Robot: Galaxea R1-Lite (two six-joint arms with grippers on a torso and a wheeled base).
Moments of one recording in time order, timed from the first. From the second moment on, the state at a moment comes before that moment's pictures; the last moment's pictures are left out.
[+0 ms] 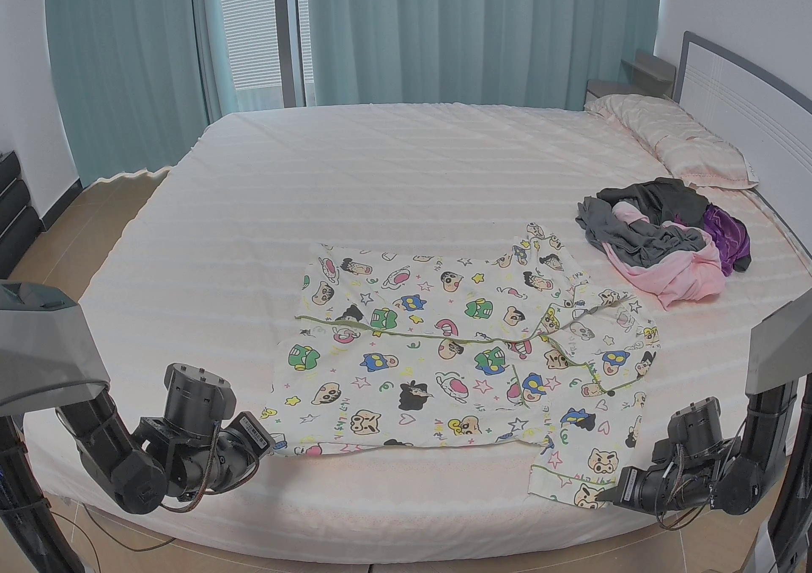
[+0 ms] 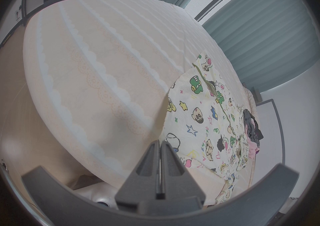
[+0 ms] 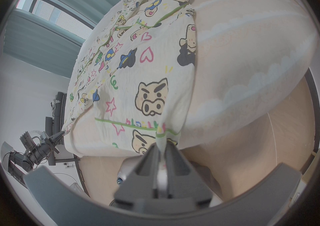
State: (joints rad) left arm -0.38 1.99 -0.32 -0.86 0.10 -1.08; right arm 0.25 2.16 -0.03 -1.15 0.20 0.64
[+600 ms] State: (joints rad) left arm -0.39 1.98 -0.28 -0.86 0.11 -1.00; right arm 0.22 2.09 -0.02 -1.02 0.17 0.60
